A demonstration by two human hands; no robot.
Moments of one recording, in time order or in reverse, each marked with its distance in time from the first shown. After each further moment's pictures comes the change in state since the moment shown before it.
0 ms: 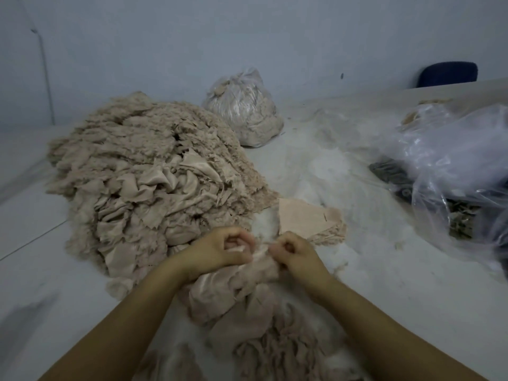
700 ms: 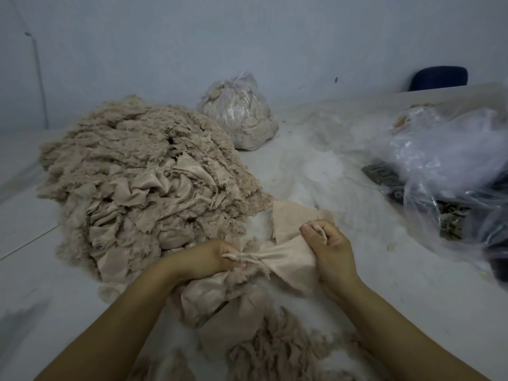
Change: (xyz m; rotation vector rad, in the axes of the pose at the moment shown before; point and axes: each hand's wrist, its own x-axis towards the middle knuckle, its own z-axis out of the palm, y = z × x) left_hand 0.002 0.013 0.000 0.270 -0.172 -0.136; right_hand -0.010 -0.008 -0.036 0.342 0.380 -0.057
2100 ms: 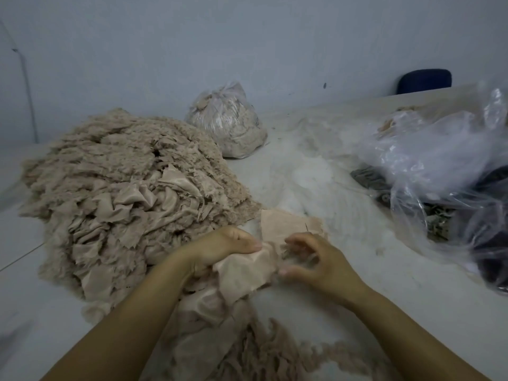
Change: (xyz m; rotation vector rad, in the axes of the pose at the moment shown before) left_hand 0.029 0.041 0.002 -0.479 -0.055 0.033; right_hand 0.004 -0.015 -0.036 -0.689 -0.441 -0.168
